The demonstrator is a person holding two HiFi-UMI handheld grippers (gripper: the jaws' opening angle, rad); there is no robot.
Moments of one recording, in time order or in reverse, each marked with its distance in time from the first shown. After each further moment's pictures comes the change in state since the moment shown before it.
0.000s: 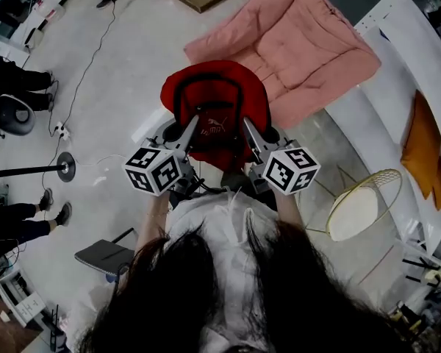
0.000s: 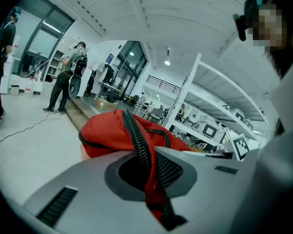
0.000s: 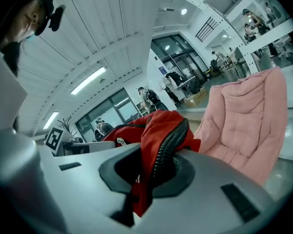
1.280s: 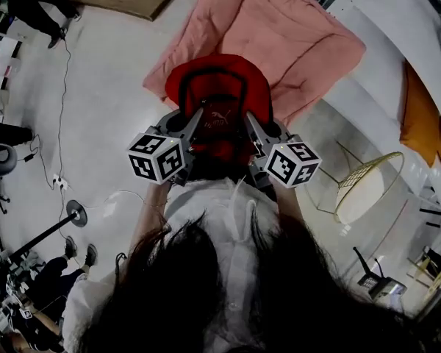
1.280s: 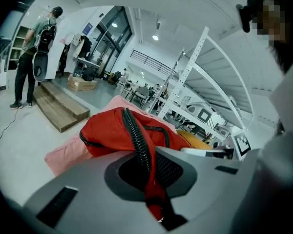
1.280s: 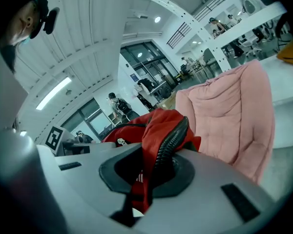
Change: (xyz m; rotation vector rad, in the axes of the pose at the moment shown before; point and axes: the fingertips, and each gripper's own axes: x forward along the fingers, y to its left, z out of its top) left arm 0.219 0.025 0.036 0.073 0.294 -0.216; right arm 0.057 -0.164 0.069 0.183 -0.086 -0.276
